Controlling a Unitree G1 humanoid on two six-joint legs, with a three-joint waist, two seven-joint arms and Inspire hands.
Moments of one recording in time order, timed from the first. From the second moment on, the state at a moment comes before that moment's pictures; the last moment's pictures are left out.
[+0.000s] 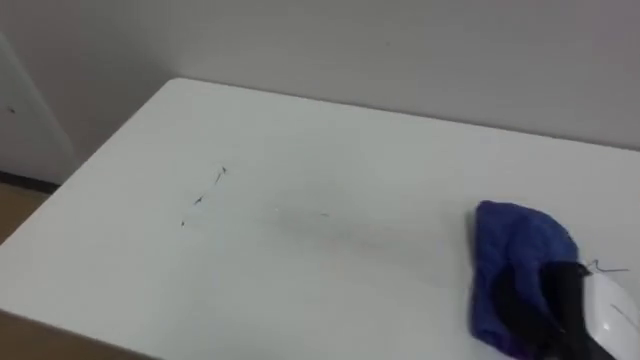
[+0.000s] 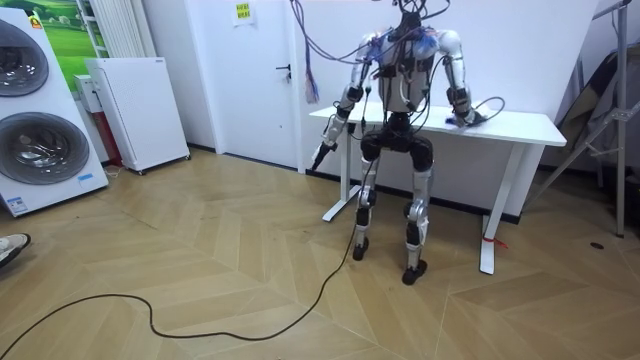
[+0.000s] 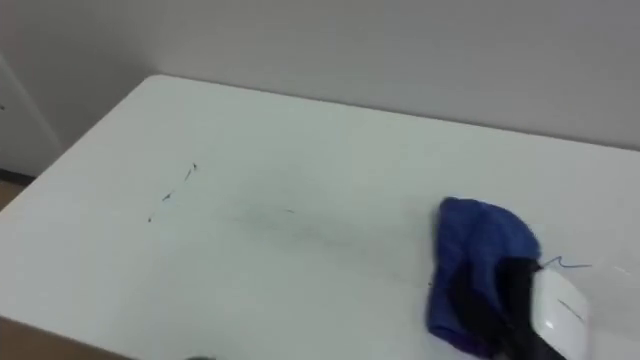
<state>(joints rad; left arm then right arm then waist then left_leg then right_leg) 0.46 0.27 0.29 0.95 0.32 0.10 0.08 0.40 -0.38 -0.10 0.60 -0.51 -0.33 -0.77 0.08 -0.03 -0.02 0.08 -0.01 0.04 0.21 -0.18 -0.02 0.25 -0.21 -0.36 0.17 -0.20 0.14</state>
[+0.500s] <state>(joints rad) 0.34 0.25 0.07 0.96 0.27 0.08 0.01 -0.17 -0.41 0.00 0.82 -0.47 -0.02 -0.53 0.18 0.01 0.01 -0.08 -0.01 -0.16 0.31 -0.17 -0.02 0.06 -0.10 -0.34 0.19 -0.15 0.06</state>
